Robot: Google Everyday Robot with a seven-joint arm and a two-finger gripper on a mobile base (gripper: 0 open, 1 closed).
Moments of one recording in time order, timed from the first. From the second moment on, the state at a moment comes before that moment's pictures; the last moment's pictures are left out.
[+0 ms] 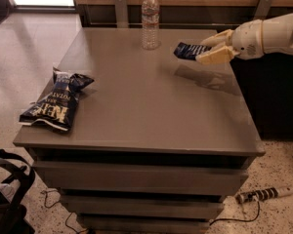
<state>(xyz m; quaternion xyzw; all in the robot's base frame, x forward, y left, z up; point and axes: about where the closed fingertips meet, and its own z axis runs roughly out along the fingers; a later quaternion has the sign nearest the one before) 0.685 -0.193 0.901 -0.51 0.68 0.22 0.48</state>
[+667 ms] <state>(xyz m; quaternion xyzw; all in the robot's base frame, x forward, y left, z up) 0.661 -0.178 0.911 -0.53 0.67 0.23 0.47</state>
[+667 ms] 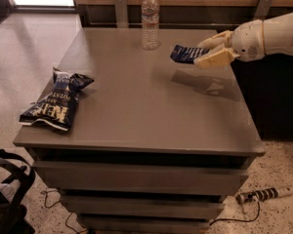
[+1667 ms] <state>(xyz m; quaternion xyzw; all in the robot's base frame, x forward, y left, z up) 0.593 -0.095 0.887 -0.55 0.66 0.23 0.45</state>
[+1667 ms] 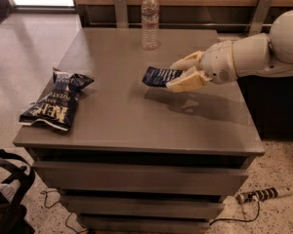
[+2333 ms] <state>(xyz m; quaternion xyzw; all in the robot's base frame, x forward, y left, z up) 0.582 -0.030 0.868 -0.56 0.64 0.27 0.46</state>
